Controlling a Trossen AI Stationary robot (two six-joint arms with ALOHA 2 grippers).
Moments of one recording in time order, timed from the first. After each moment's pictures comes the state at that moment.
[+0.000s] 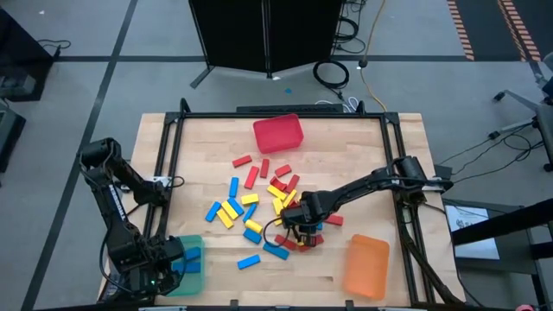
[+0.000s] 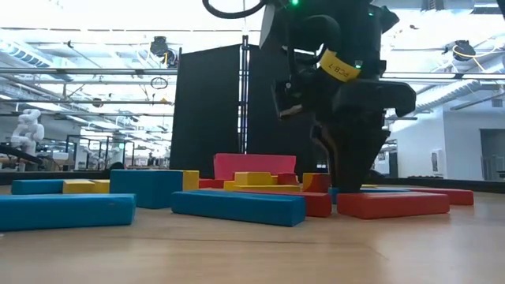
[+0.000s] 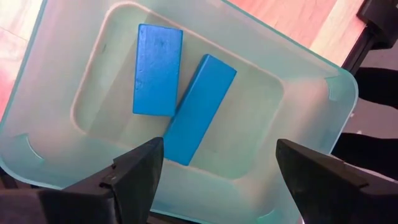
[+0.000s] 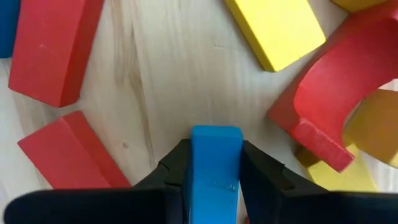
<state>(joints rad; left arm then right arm) -1.20 1.41 0.93 -0.86 -0.15 -1.73 0.24 2.01 1.32 -0.76 -0.01 0.37</state>
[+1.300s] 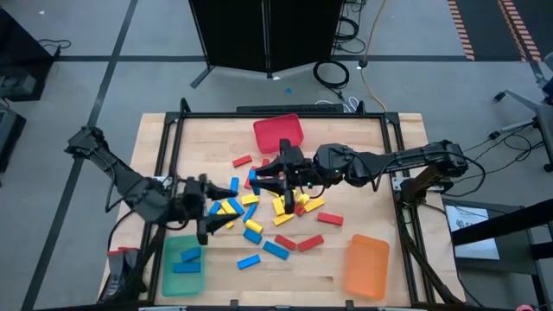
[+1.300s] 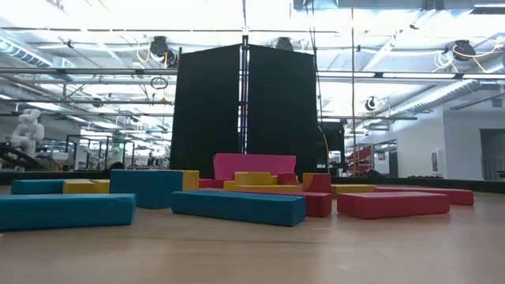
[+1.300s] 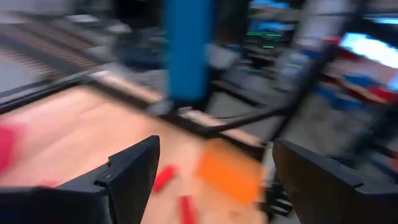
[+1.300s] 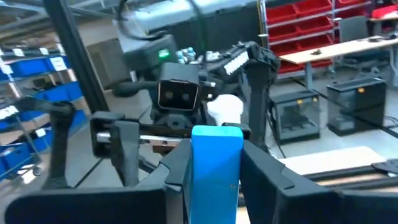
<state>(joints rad) -0.64 1.08 0.96 0.00 -0.71 -0.45 0.14 1.60 1.48 0.18 0.07 0.26</state>
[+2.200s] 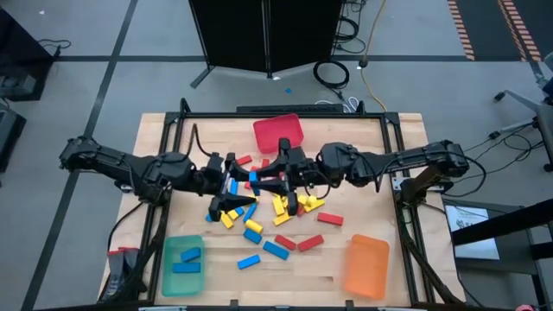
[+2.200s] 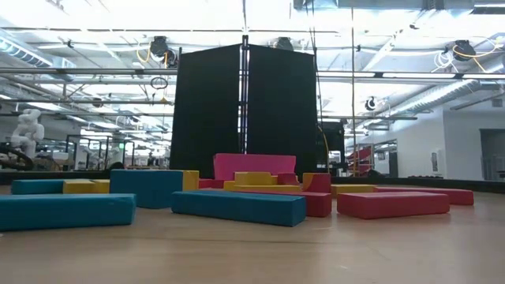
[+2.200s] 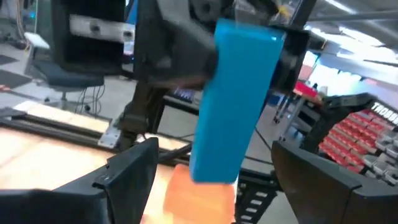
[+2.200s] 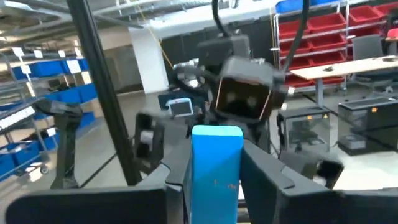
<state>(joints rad) -0.25 1.11 0.96 0.18 -0.09 -0.33 0.15 1.60 1.48 0.23 0.03 0.21</state>
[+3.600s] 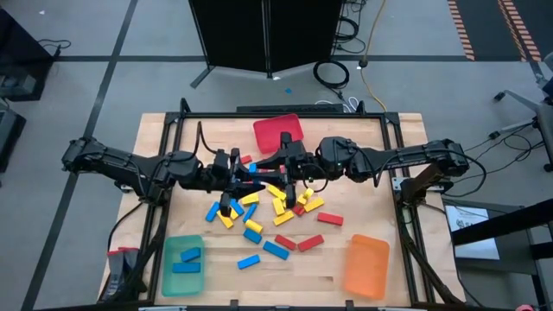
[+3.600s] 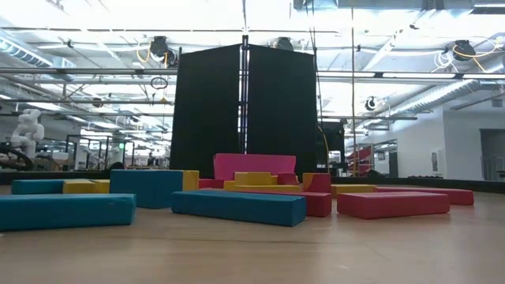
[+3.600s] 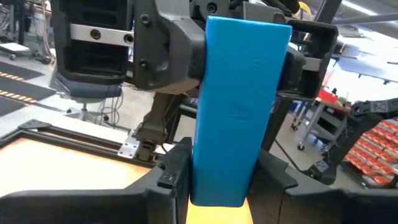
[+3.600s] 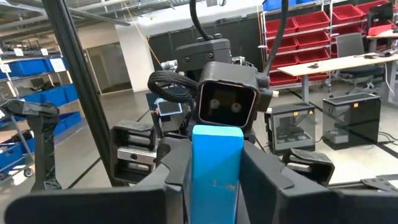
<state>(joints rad) -0.20 1.17 0.96 0.25 -0.13 -0.30 0.12 1.60 1.48 0.20 0.04 0.21</state>
